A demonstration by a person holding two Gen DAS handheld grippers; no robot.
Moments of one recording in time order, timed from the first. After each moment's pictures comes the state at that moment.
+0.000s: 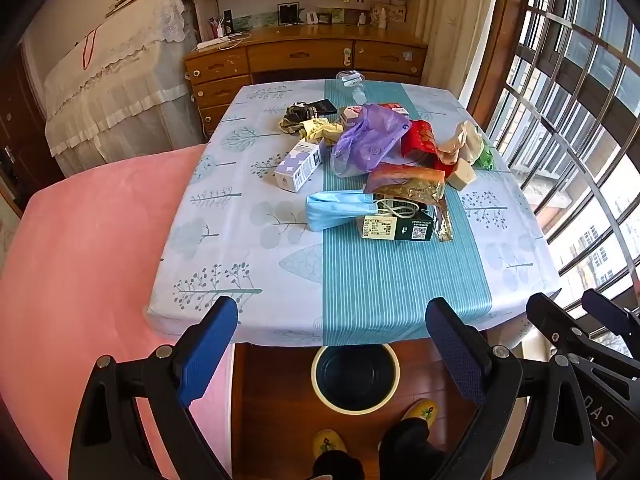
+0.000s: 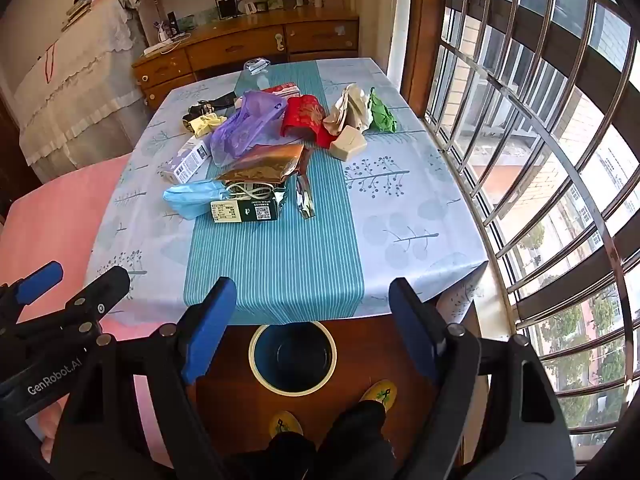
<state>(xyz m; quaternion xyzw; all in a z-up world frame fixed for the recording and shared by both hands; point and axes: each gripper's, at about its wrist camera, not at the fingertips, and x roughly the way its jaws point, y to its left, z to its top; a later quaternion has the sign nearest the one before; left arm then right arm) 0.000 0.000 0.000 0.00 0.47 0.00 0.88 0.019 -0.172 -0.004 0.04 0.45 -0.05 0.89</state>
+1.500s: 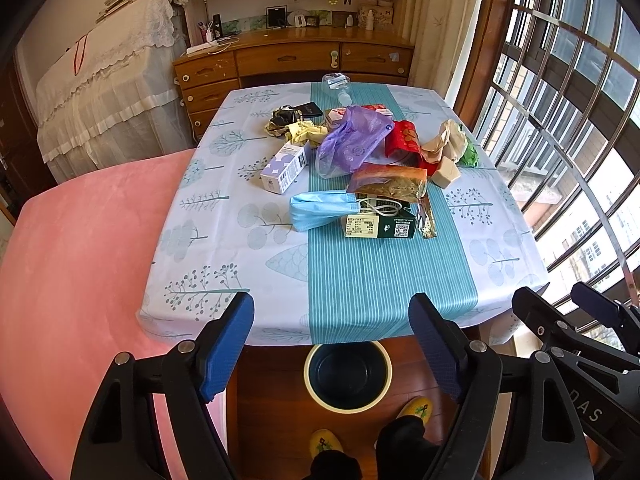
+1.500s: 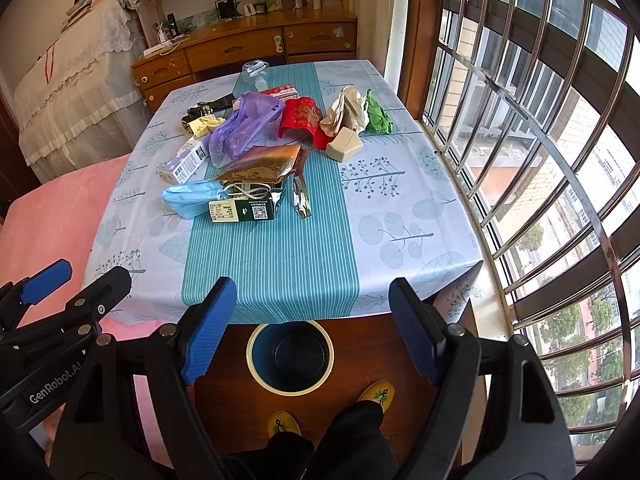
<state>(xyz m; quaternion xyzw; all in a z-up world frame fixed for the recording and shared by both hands) -0.005 -0.010 0.007 0.00 0.47 -0.02 0.88 0.015 -0.173 -0.003 0.04 0.44 -0.05 0.89</state>
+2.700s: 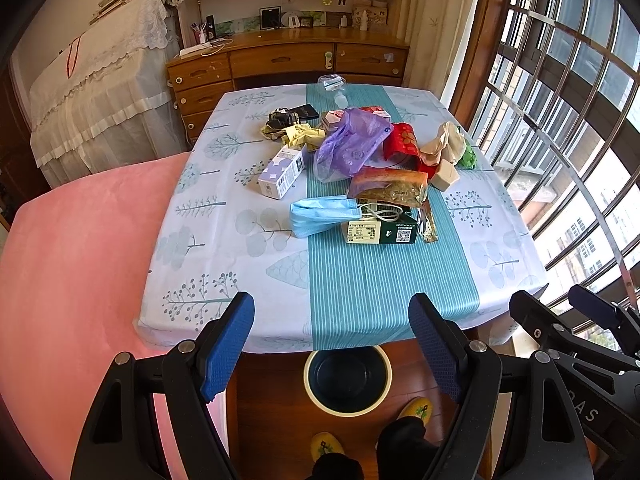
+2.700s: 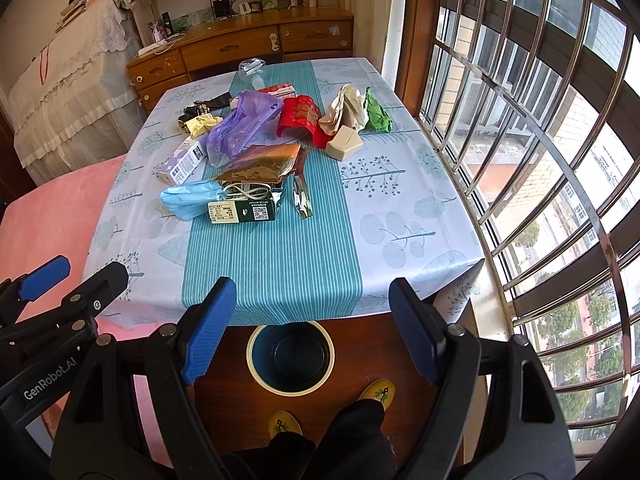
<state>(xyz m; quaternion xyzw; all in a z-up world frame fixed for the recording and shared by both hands) 0.001 -0.008 0.009 -0.01 0.47 -0.03 0.88 0.027 -0.164 -0.006 0.04 0.44 -0.05 0.89</state>
